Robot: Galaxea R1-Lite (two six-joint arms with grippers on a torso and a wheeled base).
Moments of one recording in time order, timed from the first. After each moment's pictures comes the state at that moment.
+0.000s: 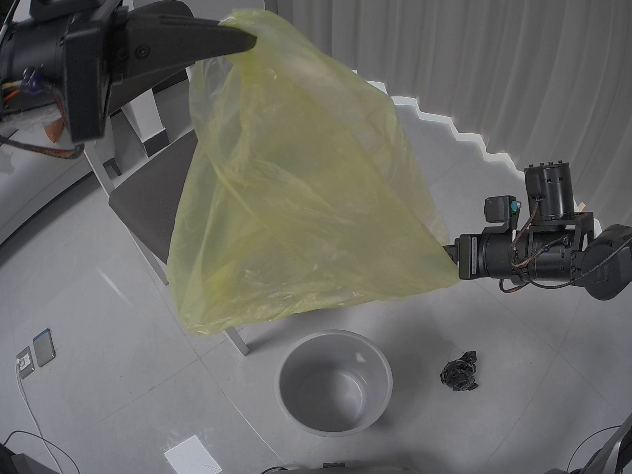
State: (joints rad) left arm -0.65 1.39 -1.65 0.41 -0.40 0.43; right arm 0.38 1.73 -0.95 -0.29 0.25 0.25
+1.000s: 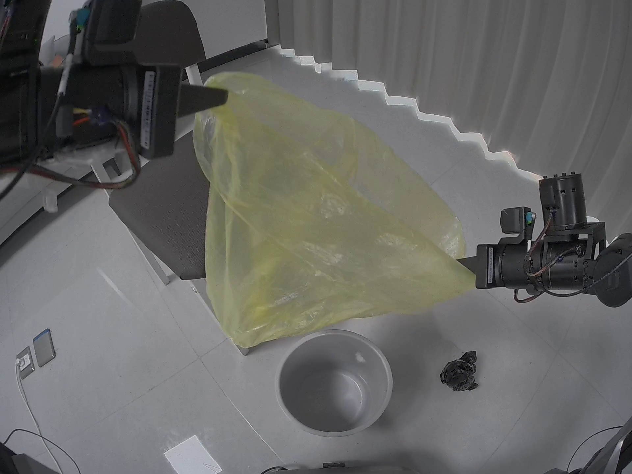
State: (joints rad) left arm -0.67 1.40 -1.48 0.28 0.04 0.12; right arm 0.33 1.69 -0.88 -0.28 0.26 0.26
